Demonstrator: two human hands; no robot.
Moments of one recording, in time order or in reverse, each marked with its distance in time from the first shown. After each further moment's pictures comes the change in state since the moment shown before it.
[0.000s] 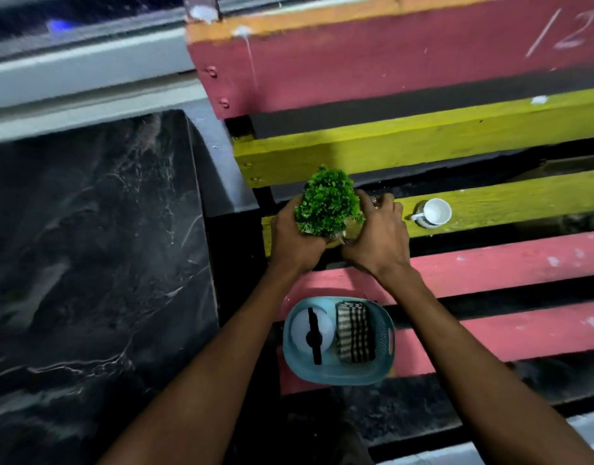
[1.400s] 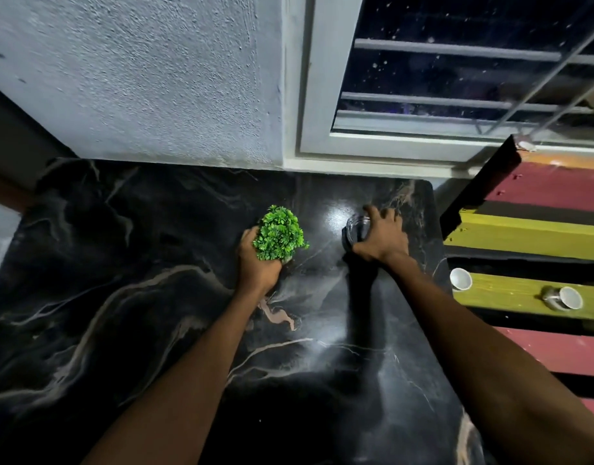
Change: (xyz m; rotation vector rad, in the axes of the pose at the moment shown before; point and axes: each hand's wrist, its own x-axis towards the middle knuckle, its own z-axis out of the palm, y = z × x) left_hand -0.015 -0.019 -0.532 0.108 0.447 -0.047; right_hand -0.020 -0.447 0.089 -0.123 -0.137 -0.037
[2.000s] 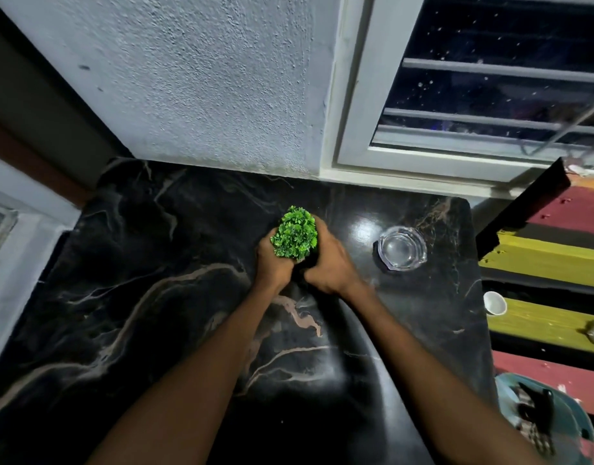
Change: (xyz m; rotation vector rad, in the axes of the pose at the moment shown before) left_hand 0.010 0.013 -0.026 -0.192 0.017 -0.083; right_hand -0.069 -0.126 0.036 0.553 -0.133 -0.501
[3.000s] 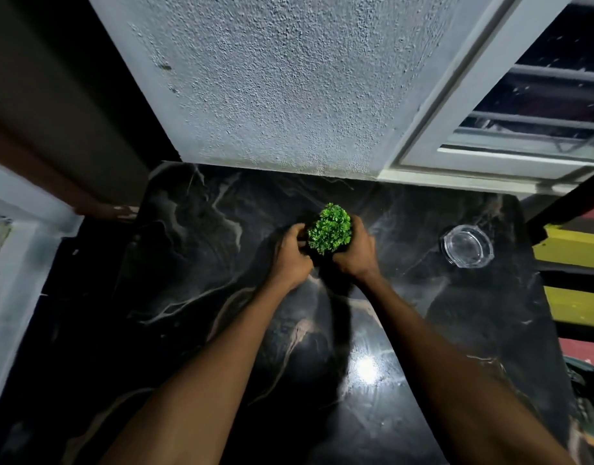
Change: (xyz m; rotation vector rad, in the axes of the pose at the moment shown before) left_hand 0.073 -0.002 -0.139 0.297 -0.362 -0.050; right_hand 0.060 -0.063 0.106 -0.009 0.310 0.294
